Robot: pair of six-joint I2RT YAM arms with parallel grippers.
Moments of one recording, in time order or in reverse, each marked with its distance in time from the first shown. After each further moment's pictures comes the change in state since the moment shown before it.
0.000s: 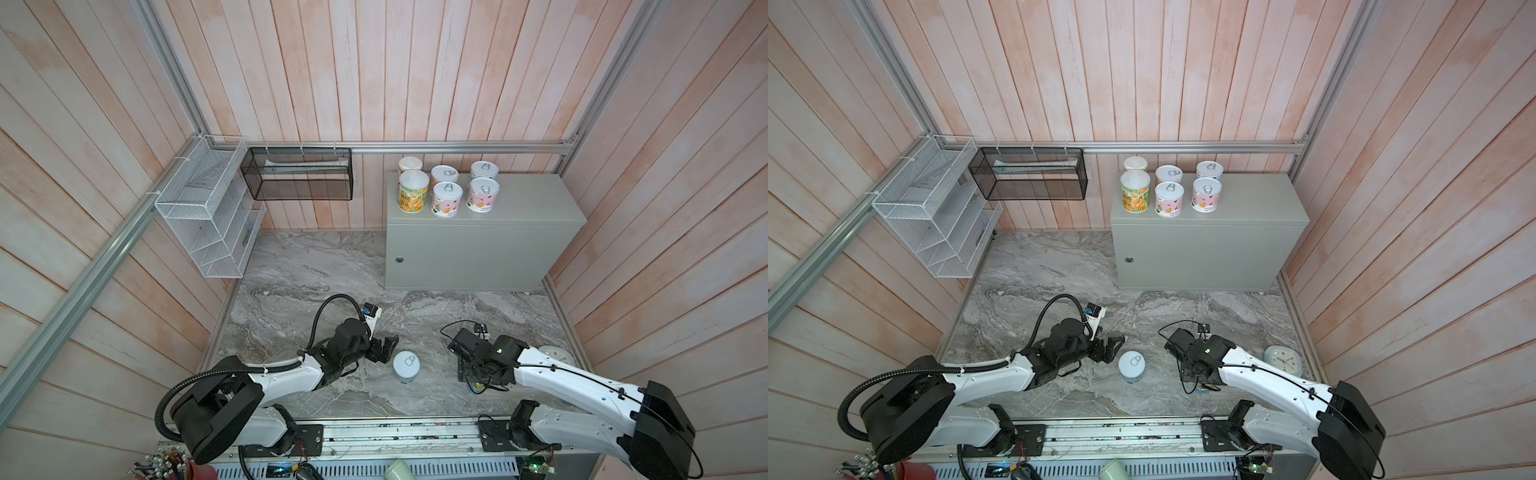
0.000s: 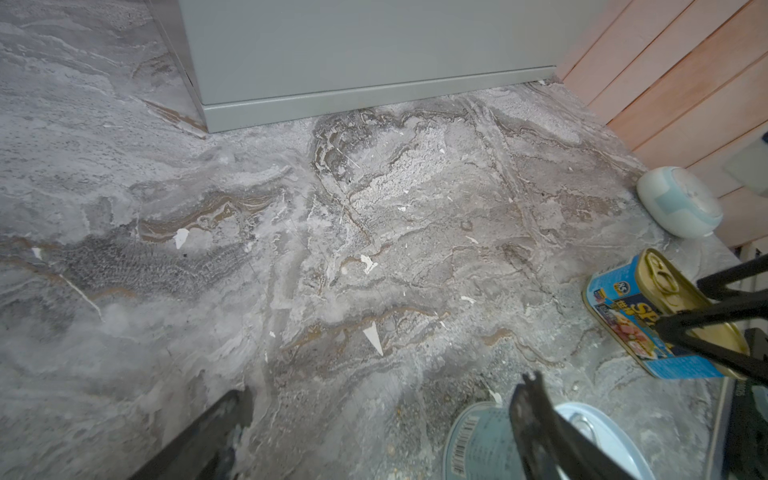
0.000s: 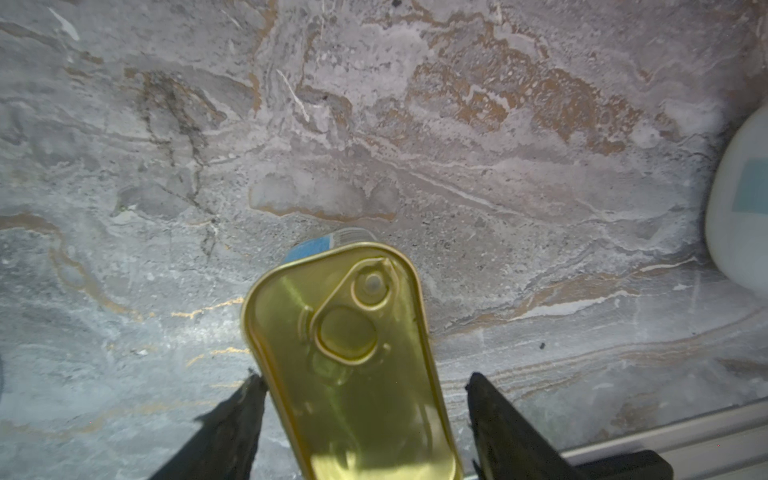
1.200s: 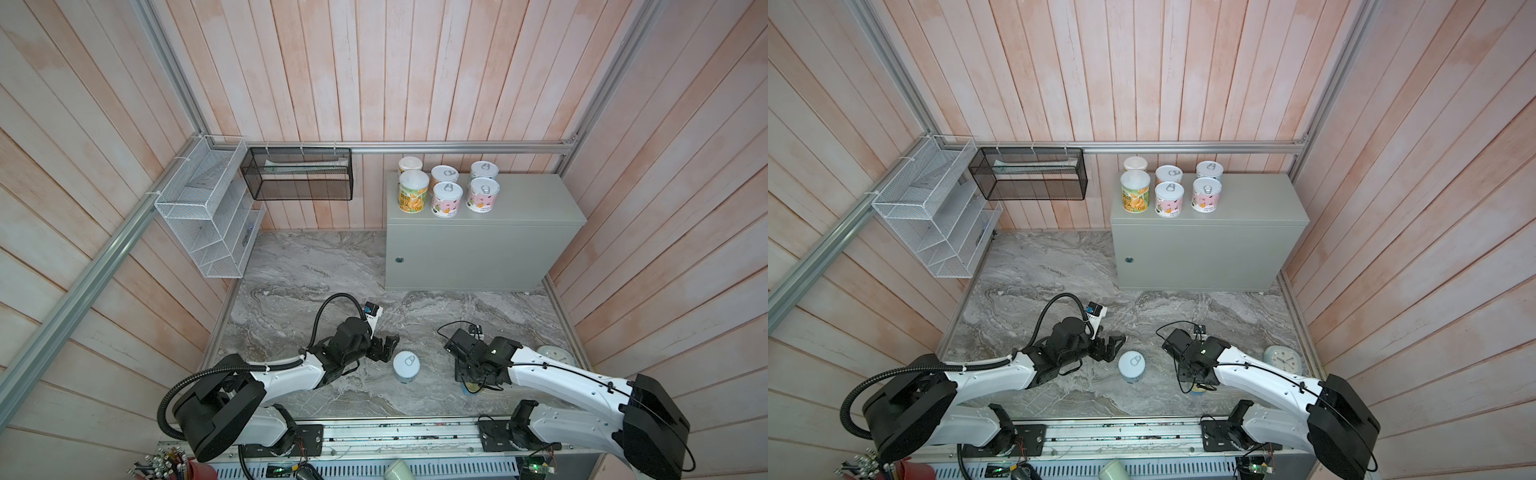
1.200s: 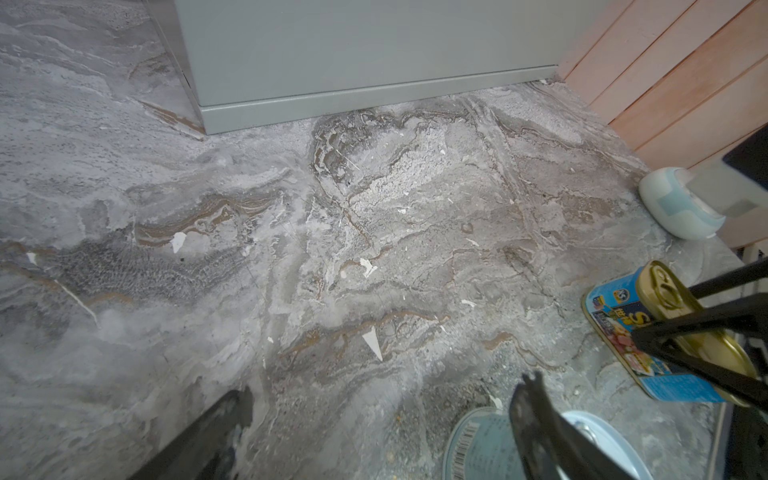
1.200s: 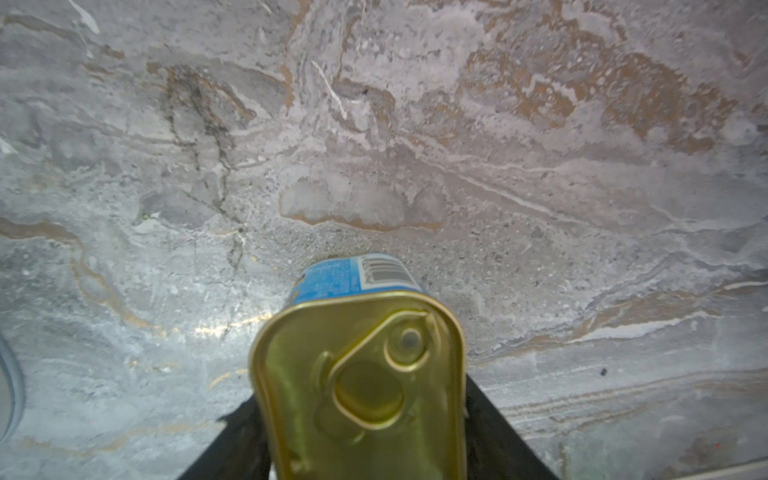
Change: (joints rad) left arm 0.000 0.015 0.017 -0.005 0.000 0.000; right arm 0.002 0.034 -0.039 0.117 -0.050 0.008
